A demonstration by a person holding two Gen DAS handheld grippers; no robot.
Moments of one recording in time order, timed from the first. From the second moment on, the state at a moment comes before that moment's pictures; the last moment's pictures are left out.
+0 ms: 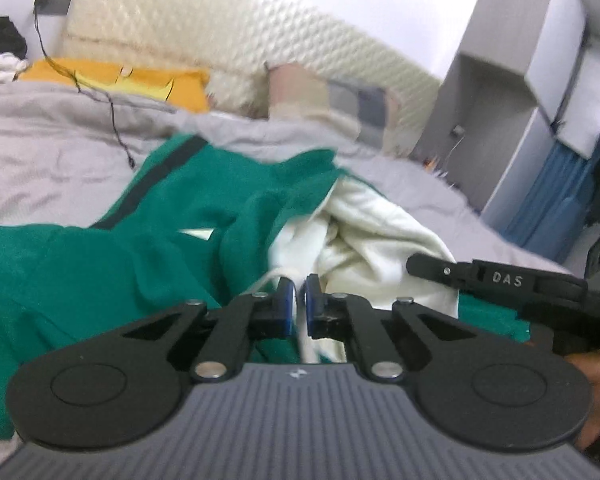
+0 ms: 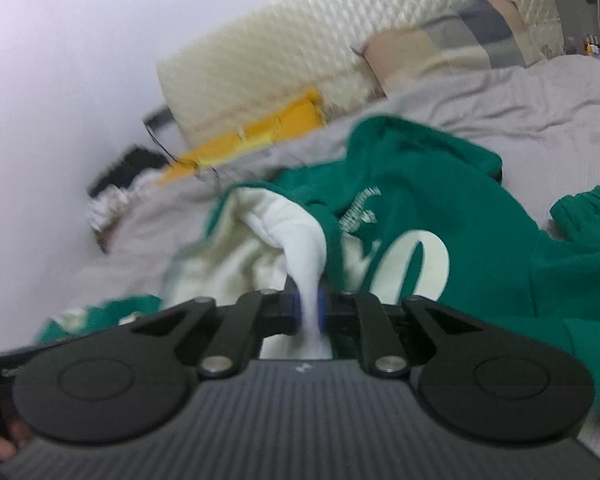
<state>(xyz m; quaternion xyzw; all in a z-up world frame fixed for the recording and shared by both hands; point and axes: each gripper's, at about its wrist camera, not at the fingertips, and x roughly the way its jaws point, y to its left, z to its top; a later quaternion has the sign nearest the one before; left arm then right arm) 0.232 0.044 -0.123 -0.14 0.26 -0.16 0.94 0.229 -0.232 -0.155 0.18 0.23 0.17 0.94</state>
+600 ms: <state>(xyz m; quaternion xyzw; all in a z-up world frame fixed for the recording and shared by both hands) 0.180 0.103 -0.117 -0.29 0.28 -0.13 0.91 0.122 -0.146 -0.185 -0.05 0.41 0.29 0.87</state>
